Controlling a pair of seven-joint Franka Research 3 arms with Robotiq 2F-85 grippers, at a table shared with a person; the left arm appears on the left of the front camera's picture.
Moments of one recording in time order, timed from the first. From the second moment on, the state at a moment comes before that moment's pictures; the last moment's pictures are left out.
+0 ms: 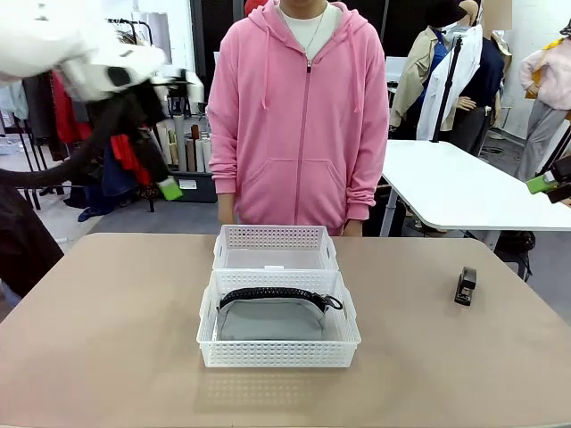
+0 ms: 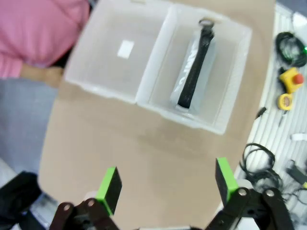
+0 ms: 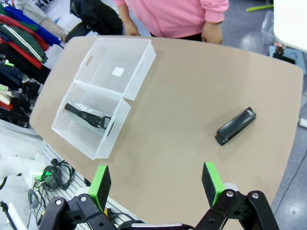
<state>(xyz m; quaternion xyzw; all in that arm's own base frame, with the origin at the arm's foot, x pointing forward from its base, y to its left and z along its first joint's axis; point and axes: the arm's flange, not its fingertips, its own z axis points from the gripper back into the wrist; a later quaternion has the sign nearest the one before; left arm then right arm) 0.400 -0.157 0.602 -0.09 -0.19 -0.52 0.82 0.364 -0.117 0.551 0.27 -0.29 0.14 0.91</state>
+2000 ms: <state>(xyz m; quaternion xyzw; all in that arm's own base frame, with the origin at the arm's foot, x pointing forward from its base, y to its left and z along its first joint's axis) 0.282 0.011 0.614 -0.13 -0.33 -0.33 0.87 0.364 -0.117 0.551 0.27 -0.29 0.14 0.91</state>
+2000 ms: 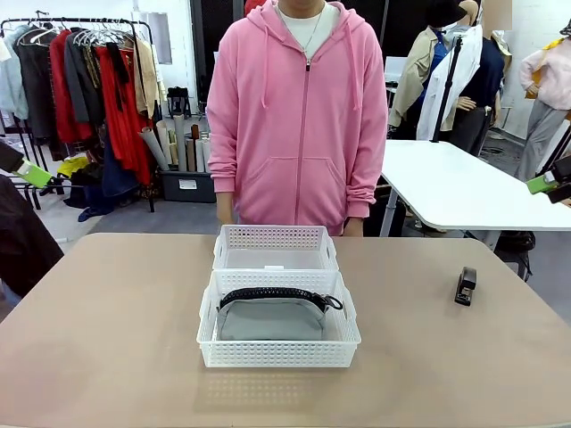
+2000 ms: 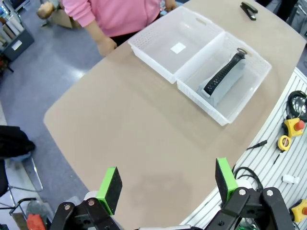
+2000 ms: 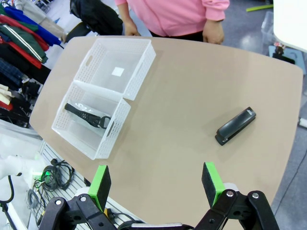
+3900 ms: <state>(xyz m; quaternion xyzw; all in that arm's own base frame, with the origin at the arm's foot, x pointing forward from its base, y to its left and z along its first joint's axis) 0.325 0.087 0.572 -0.24 -0.32 -0.29 0.87 0.364 -0.118 0.552 0.27 -0.29 0.14 0.91</state>
